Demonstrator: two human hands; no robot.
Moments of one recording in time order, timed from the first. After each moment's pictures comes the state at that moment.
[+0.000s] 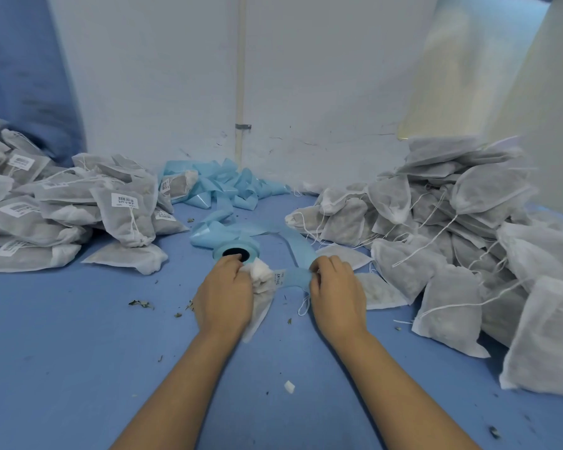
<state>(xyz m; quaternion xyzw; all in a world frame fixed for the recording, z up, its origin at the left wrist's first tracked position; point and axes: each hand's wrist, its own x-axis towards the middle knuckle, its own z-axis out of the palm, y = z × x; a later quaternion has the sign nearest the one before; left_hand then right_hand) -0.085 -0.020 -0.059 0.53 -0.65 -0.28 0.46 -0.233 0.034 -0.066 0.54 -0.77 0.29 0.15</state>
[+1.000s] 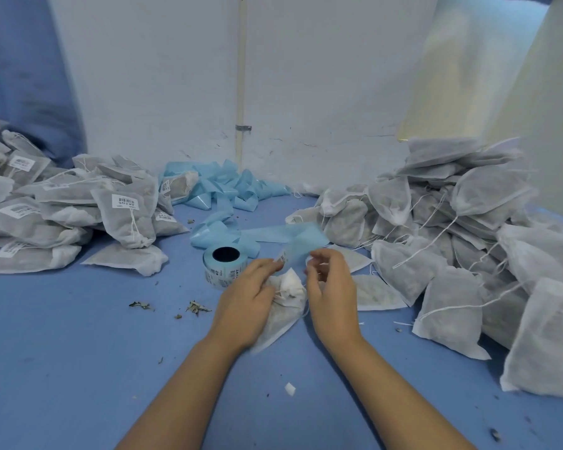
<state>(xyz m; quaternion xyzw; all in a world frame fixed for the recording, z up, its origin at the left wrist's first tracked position) -0.089 -0.025 -0.075 0.31 -0.80 -0.30 0.41 -0.215 0.036 -0.066 0.51 -0.64 0.58 0.03</state>
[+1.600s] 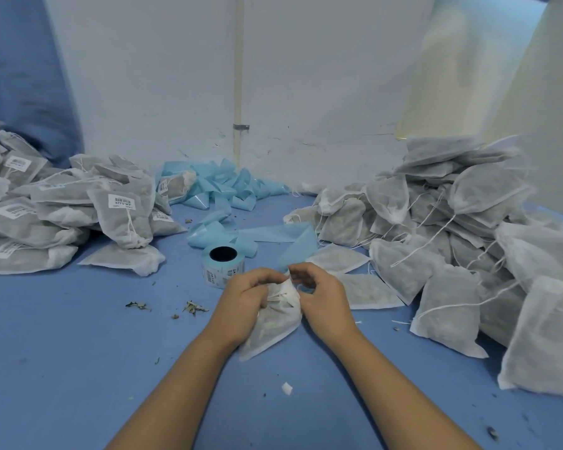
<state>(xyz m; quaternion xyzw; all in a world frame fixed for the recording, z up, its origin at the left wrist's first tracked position) -0.086 -0.020 -0.067 0.29 -0.70 -0.51 0.41 -0.222 0.036 -0.069 0.52 -0.62 0.55 -0.19</state>
